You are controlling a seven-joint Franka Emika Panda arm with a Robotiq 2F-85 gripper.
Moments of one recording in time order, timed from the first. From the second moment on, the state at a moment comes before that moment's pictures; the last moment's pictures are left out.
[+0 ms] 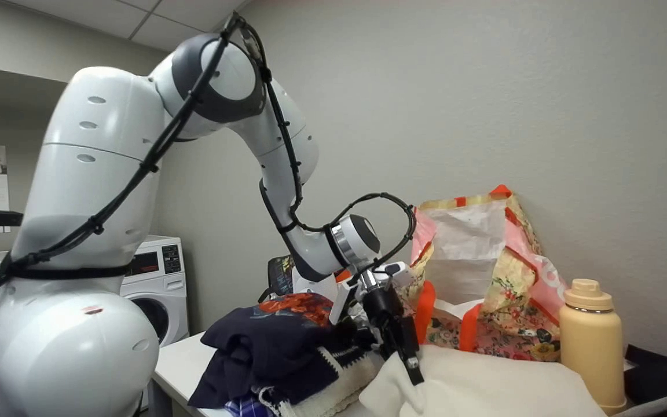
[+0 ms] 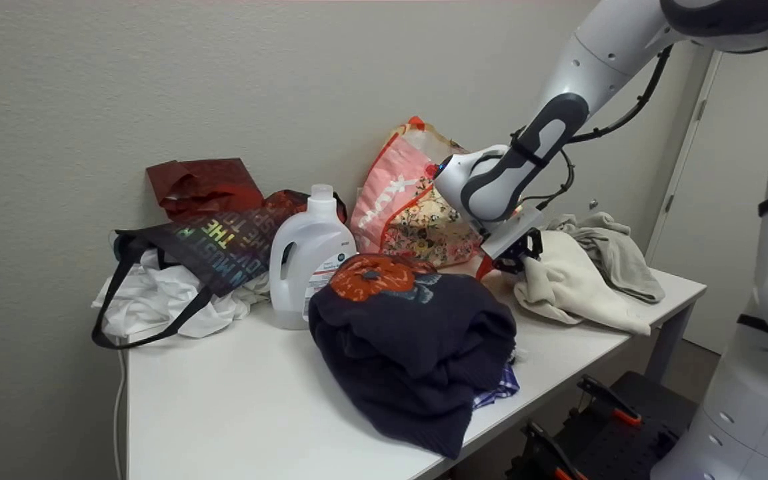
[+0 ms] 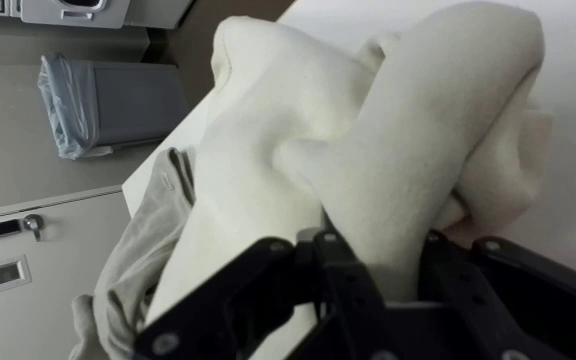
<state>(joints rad) 0.00 0.23 -0.12 -2.23 -0.74 1.89 0.90</state>
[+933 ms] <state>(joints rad) 0.04 -0.31 0.11 -2.08 -1.05 1.36 0.89</state>
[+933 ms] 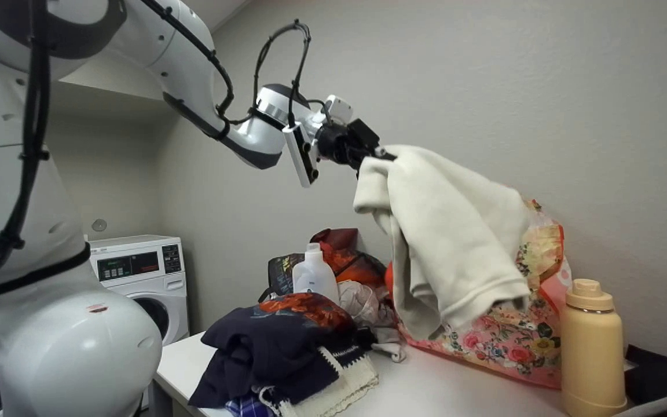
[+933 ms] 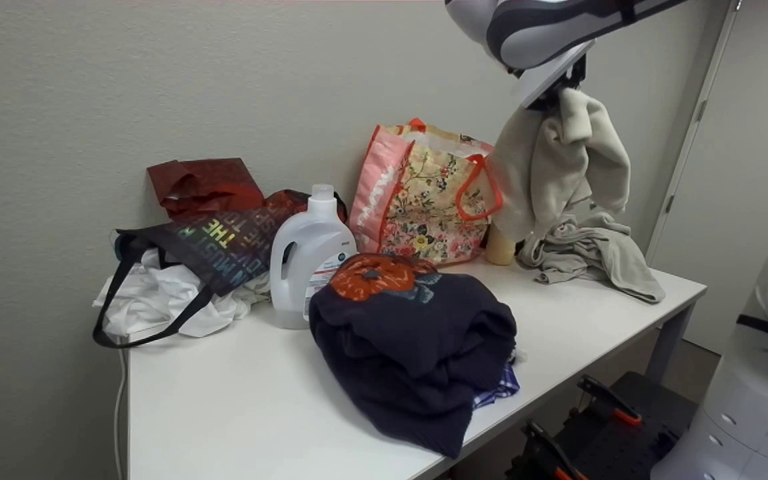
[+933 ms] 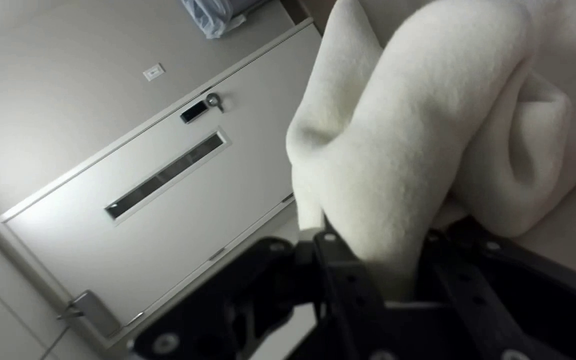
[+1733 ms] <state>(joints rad) 0.06 -0.02 0.18 -1.51 -1.44 1.26 0.84</state>
